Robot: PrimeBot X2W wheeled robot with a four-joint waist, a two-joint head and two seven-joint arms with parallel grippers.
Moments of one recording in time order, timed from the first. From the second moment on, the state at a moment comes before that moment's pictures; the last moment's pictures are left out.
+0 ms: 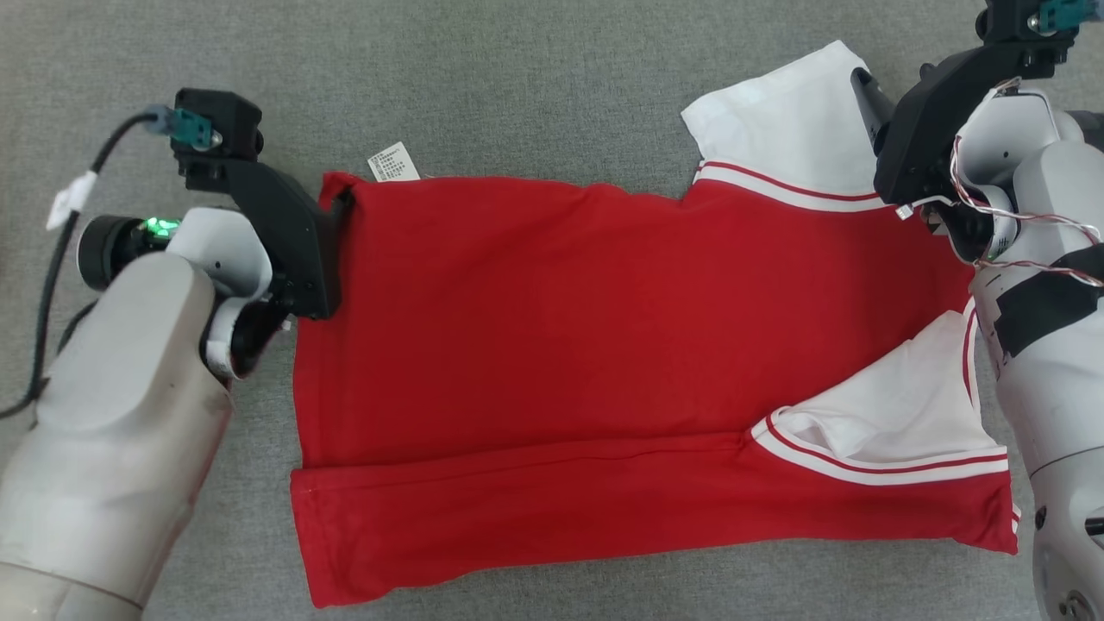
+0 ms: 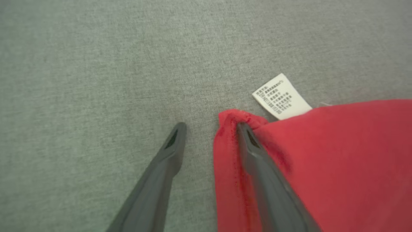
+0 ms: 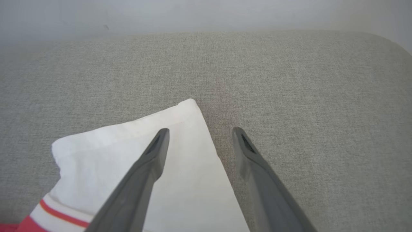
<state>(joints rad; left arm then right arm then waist) -0.99 0.30 -0.57 0.70 -0.67 0.03 0.36 -1.11 -0.22 0.09 0.92 0.25 0.13 0.38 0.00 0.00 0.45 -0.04</state>
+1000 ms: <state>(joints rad) -1.03 0.31 -0.55 0.60 -0.73 0.00 0.40 -1.25 -0.27 0.20 1.06 0.31 0.13 0.39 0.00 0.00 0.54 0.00</state>
